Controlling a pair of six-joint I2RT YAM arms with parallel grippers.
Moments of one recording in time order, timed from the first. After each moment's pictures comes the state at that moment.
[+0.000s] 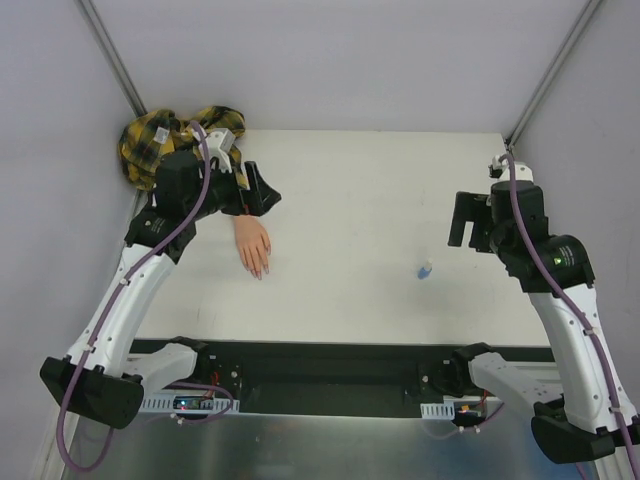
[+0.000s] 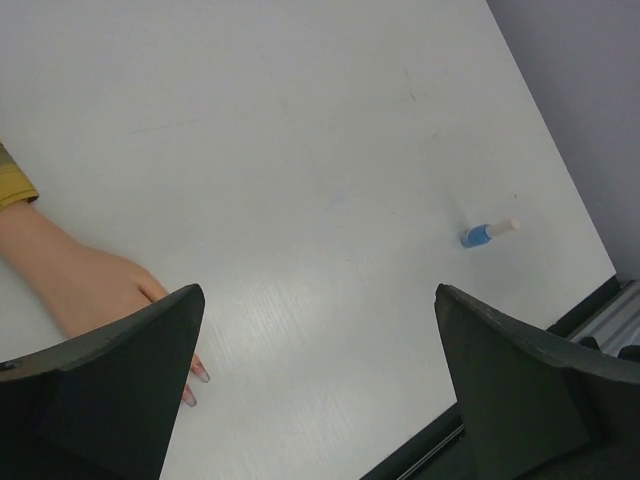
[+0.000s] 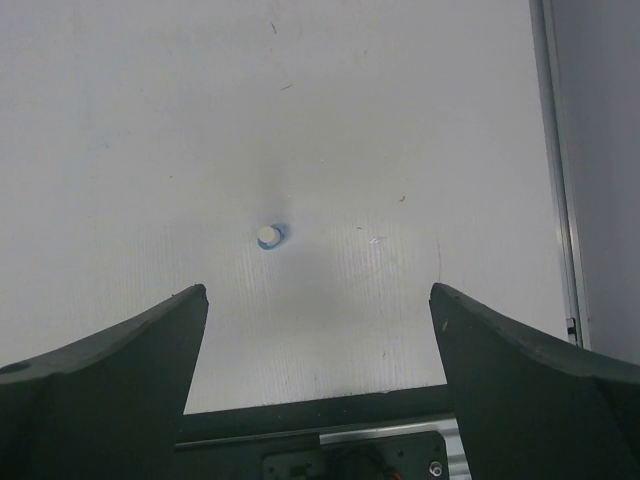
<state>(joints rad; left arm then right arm) -0.26 1.07 1.17 -0.49 0.39 -0.33 0.32 0.94 1.37 -1.14 0.35 0.24</state>
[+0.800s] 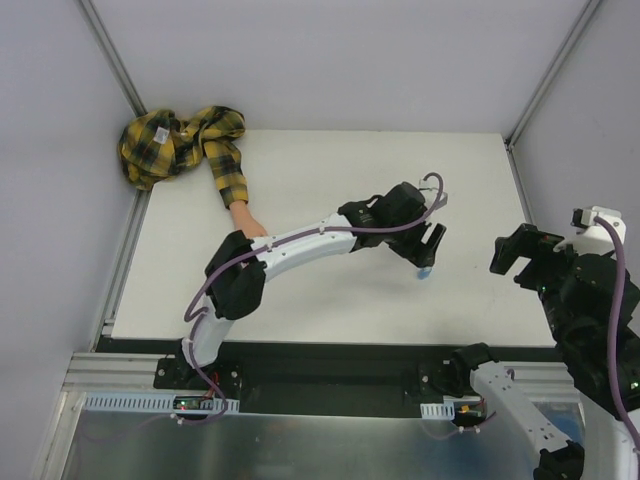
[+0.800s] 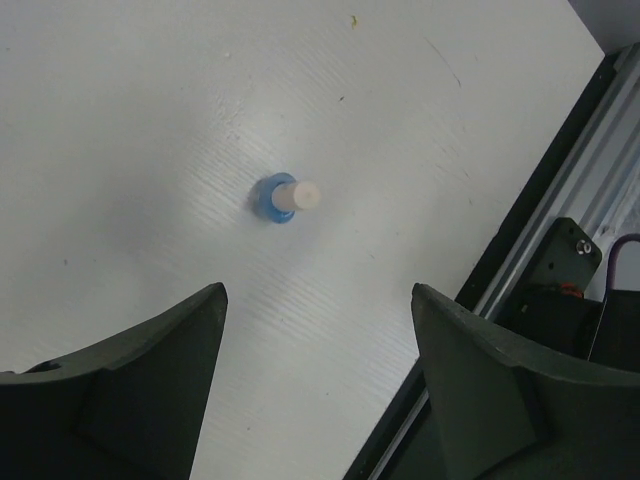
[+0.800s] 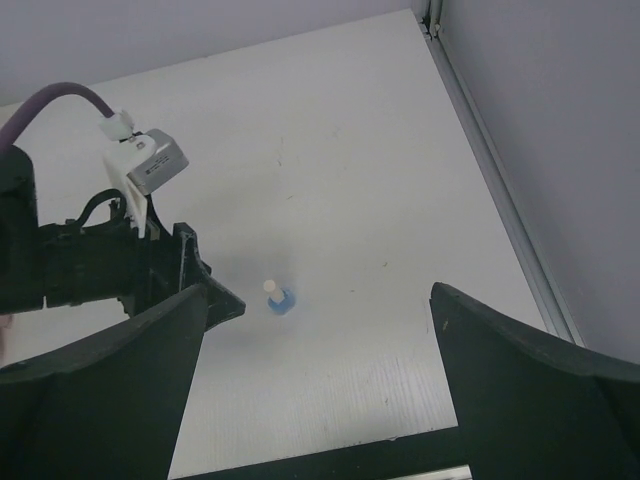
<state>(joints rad) -1.04 2.08 1.86 -0.47 0.20 -0.36 0.32 0.60 1.41 -1.13 0.44 0.25</state>
